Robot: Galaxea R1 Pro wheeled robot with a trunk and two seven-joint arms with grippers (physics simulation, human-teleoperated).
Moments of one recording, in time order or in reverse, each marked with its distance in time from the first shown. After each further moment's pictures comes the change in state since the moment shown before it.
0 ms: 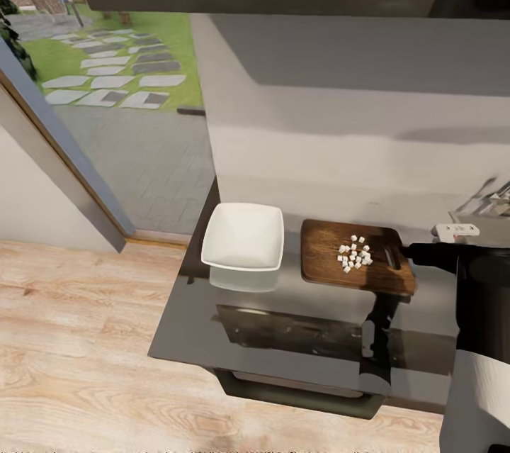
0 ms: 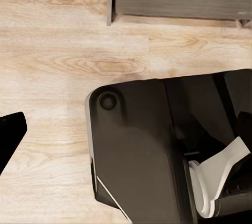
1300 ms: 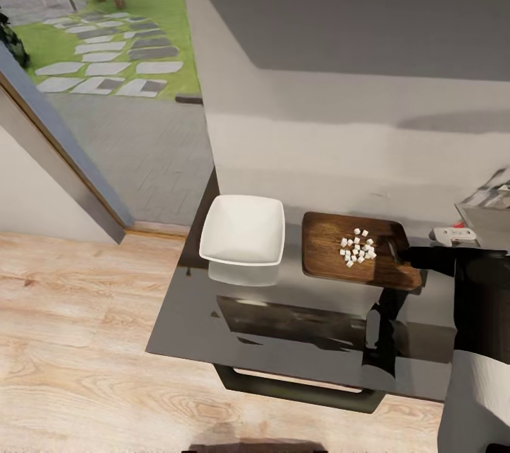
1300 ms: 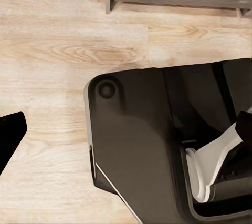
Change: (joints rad) left arm 0.000 0.000 0.000 0.000 0.000 0.000 0.000; right arm 0.000 0.009 -0.015 0.029 0.000 0.001 0.000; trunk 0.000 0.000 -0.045
